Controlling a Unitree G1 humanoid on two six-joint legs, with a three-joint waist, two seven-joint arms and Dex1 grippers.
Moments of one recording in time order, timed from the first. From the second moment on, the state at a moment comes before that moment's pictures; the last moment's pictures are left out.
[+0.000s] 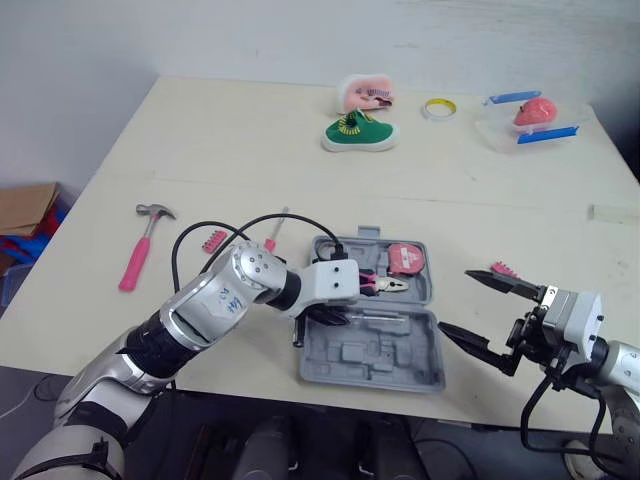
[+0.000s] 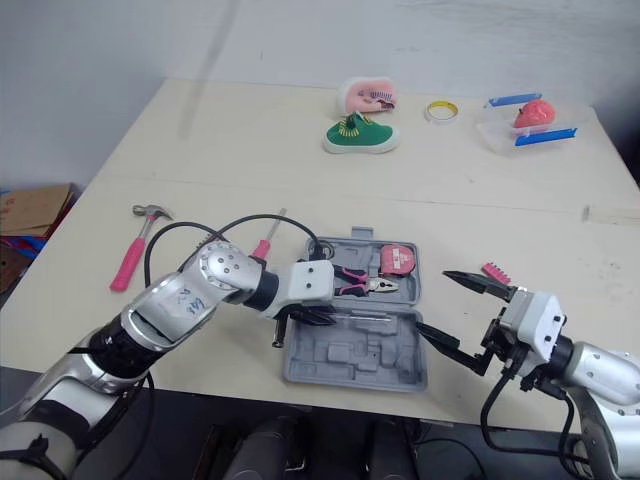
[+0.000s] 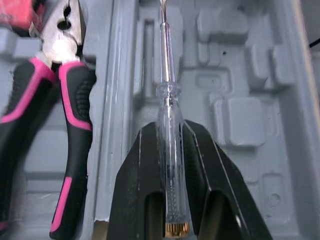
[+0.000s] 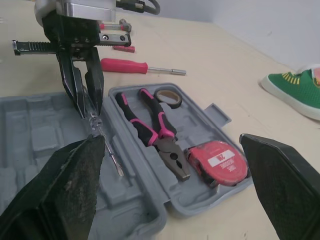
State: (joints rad) left arm -0.78 0.61 -0.63 -0.34 -0.11 0.89 -0.96; right arm 0.22 -0.71 -0.33 -0.39 0.53 -0.05 1.00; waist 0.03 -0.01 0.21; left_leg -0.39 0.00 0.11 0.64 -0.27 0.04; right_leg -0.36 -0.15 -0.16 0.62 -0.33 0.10
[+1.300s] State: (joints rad) left arm -0.79 0.55 -0.68 -0.30 0.07 0.73 -0.94; right arm 0.29 -0.66 -0.33 -0.19 0.53 -0.30 1.12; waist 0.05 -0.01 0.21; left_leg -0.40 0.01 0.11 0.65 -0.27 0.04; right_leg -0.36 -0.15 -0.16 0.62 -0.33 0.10
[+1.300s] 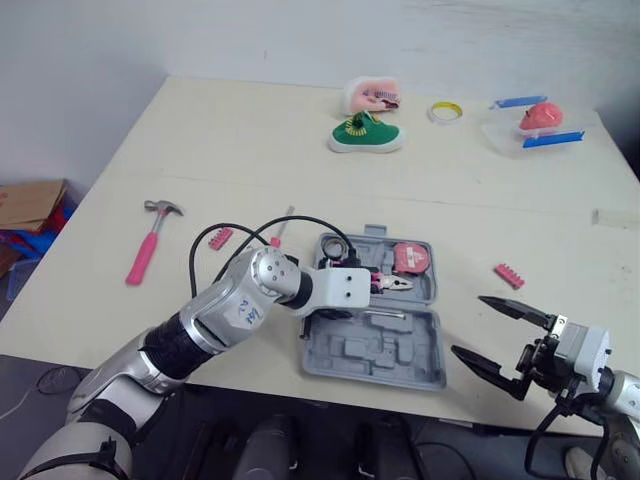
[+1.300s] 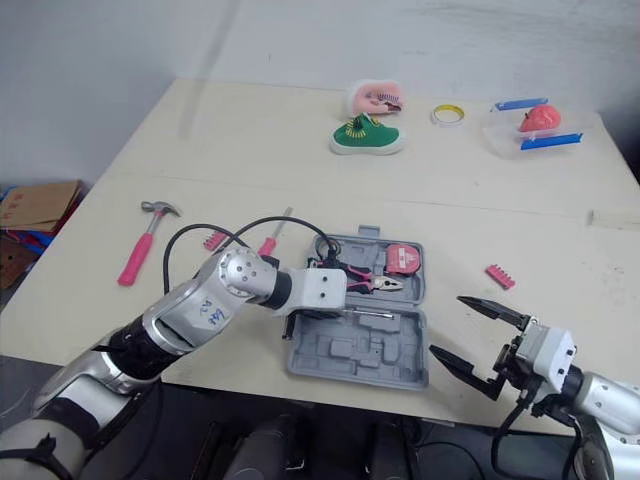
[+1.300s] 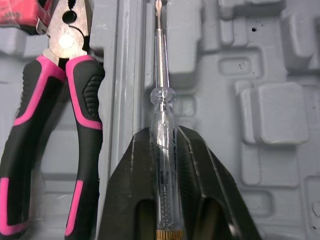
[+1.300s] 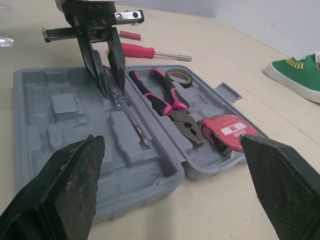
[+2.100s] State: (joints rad) left arm -0.58 0.35 -0.31 -0.13 -0.16 0.38 -0.90; right arm 0.31 -0.66 -0.33 -0.20 0.53 -0.29 1.12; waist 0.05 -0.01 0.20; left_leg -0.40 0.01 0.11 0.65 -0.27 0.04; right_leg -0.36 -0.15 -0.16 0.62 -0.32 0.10
